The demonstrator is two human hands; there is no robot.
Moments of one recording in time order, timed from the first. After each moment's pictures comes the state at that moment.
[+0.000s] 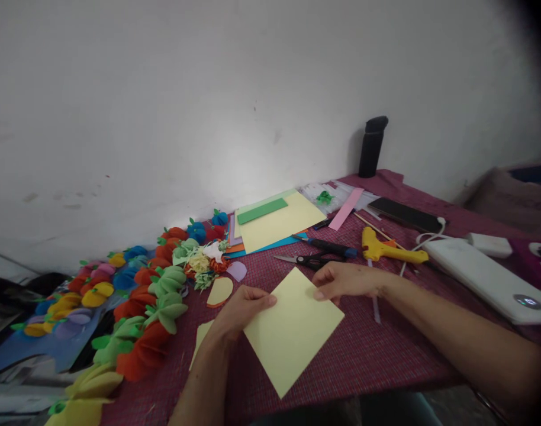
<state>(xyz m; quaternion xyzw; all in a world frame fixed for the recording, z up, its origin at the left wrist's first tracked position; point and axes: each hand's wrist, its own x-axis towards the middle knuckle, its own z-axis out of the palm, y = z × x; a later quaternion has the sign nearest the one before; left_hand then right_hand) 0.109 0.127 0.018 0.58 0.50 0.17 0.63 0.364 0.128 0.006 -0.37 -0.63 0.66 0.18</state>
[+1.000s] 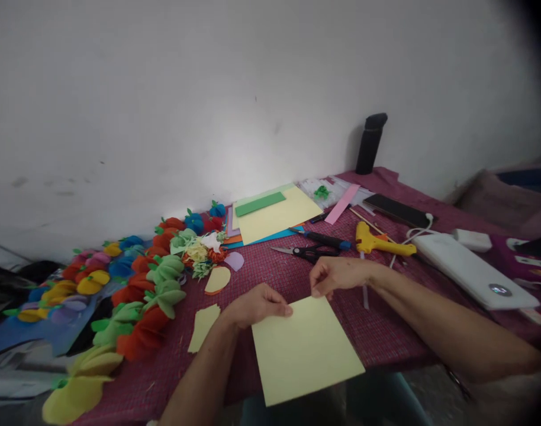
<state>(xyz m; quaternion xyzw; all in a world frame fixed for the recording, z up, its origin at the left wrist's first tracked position) 0.125 0.119 0.011 0.65 0.41 0.03 0.64 0.362 0.129 0.002 -0.37 -0.69 0.61 0.11</state>
